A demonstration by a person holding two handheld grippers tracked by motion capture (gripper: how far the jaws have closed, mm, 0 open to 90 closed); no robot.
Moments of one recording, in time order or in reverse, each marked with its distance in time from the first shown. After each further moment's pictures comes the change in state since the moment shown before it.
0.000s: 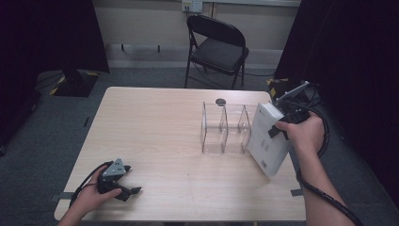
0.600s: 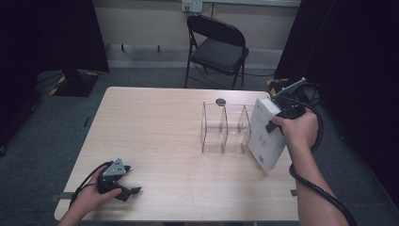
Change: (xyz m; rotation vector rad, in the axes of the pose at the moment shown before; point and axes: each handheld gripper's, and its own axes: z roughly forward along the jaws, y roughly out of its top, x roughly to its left) left arm 0.000 0.000 0.000 0.000 0.001 0.002; right arm 0.001 0.015 0.005 -0.020 -0.017 0.025
